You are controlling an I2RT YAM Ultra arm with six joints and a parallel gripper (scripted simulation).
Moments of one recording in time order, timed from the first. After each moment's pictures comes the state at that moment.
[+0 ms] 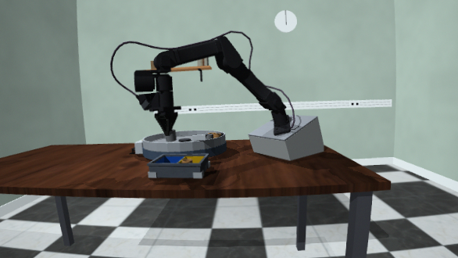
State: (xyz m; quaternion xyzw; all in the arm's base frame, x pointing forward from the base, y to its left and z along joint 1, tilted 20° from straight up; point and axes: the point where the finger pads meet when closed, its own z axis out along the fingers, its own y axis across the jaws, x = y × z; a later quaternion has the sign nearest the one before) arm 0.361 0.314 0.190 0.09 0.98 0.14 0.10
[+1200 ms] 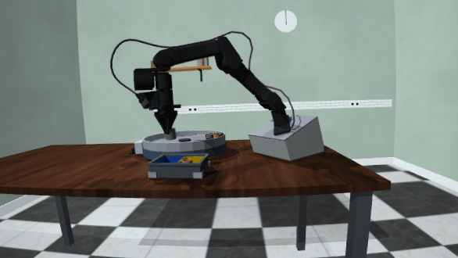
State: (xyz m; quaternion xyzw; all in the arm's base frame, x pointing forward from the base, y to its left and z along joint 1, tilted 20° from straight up) arm 0.359 0.314 0.195 0.09 0.98 0.14 0.10
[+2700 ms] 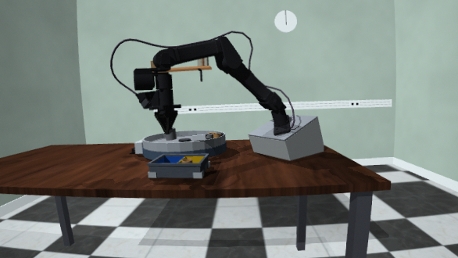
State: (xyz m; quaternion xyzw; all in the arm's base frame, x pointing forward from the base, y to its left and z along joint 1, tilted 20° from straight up) arm 0.358 0.315 0.195 0.09 0.98 0.14 0.10
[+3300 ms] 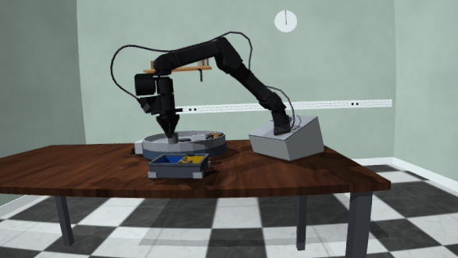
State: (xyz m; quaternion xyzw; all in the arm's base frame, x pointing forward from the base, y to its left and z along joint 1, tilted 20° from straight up) arm 0.356 0.314 0.179 0.09 0.98 0.13 0.09
